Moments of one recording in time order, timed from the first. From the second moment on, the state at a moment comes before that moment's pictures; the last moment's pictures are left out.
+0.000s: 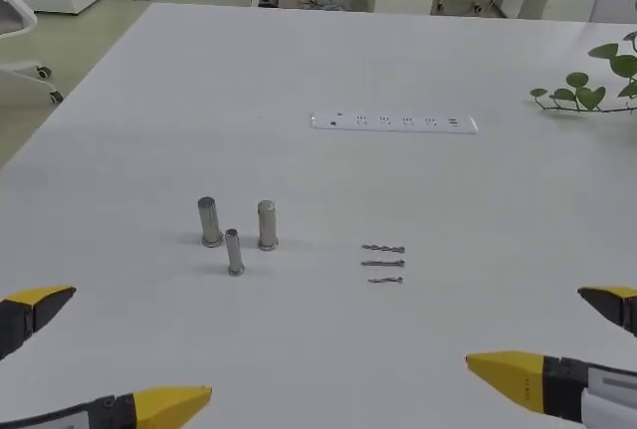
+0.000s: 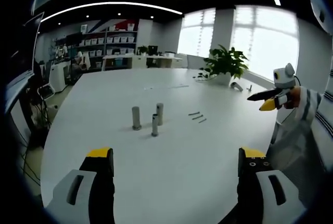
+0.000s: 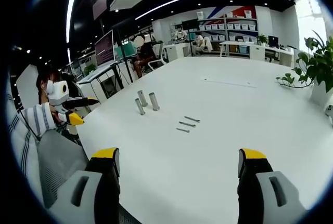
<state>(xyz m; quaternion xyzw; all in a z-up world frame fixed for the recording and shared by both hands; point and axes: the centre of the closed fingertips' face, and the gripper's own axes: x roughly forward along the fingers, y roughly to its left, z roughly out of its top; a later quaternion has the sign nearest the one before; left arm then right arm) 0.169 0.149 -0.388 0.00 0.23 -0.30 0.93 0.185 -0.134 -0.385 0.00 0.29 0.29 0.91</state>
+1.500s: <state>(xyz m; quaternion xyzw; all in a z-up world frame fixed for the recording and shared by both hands) 0.218 0.156 -0.388 0.02 0.24 -0.31 0.92 0.196 -0.136 -0.382 0.00 0.29 0.28 0.92</state>
